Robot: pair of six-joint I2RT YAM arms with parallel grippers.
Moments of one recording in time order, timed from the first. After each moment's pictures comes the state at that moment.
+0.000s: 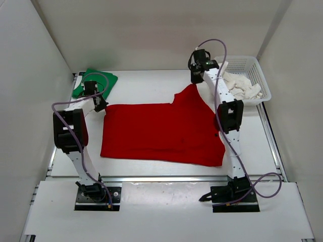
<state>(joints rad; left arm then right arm) 0.08 1.92 1.28 -0.23 -0.05 -0.47 0.25 2.57 2.57 -0.89 0.07 0.16</state>
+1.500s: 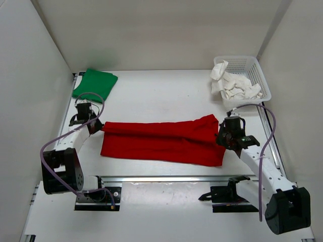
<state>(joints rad) 0.11 1.35 0.76 -0.28 -0.08 -0.43 0.21 0.97 0.59 -0.49 0.08 0.40</state>
